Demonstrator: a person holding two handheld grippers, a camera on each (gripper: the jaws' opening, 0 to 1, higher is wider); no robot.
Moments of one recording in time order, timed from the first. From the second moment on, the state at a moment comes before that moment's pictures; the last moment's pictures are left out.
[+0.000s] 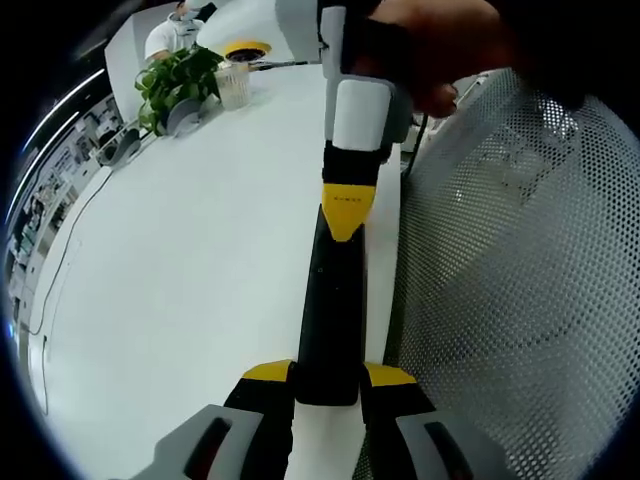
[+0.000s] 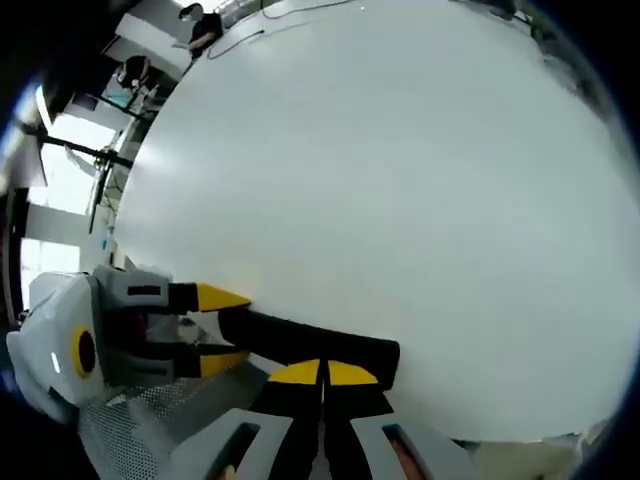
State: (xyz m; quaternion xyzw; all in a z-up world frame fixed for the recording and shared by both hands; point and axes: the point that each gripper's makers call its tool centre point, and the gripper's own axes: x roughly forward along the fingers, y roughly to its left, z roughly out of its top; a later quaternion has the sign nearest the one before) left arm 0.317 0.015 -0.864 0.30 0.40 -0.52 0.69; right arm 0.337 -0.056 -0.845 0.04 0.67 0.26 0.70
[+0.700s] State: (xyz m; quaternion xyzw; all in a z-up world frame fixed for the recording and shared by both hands) left arm 0.317 0.014 -0.864 0.30 0.41 -0.51 0.70; right arm 0.336 -0.051 -0.856 -0.03 0.66 0.28 0.70
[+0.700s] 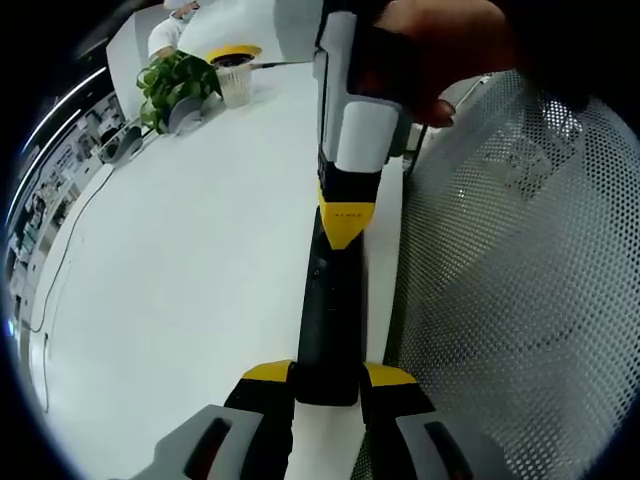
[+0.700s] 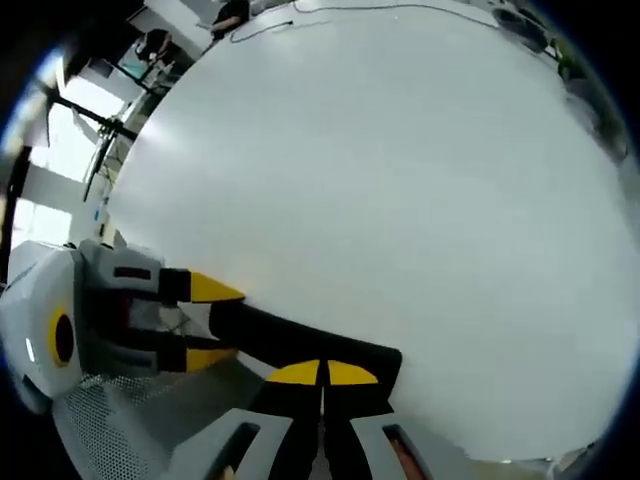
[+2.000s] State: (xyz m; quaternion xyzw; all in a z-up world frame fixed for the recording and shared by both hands) left arm 0.316 0.008 -0.863 0.30 0.40 -0.52 0.69; right arm 0.342 -0.042 -0.847 -0.01 0.63 0.29 0.72
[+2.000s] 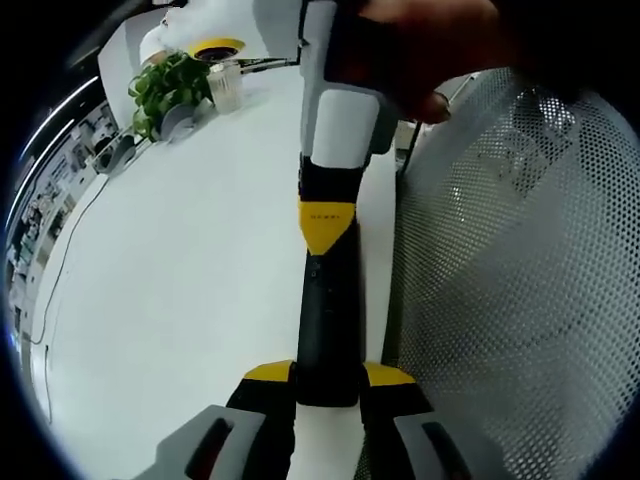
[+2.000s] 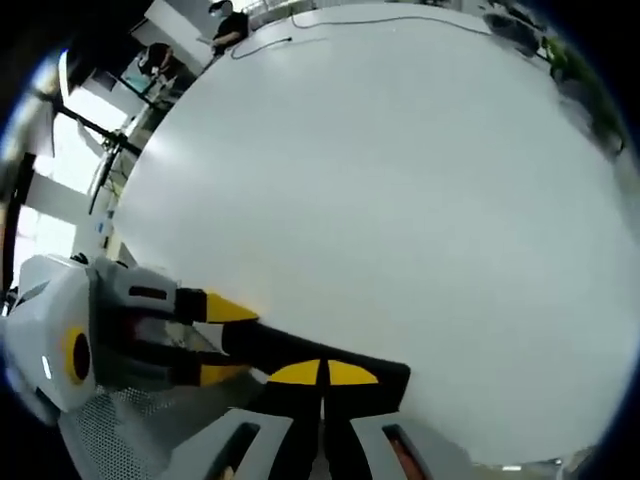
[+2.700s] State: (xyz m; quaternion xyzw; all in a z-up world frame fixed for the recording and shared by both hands) left arm 0.315 0.004 -0.864 0.30 0.39 -0.53 0.69; right arm 0.341 -0.036 -0.856 -0.04 0.63 0.30 0.72
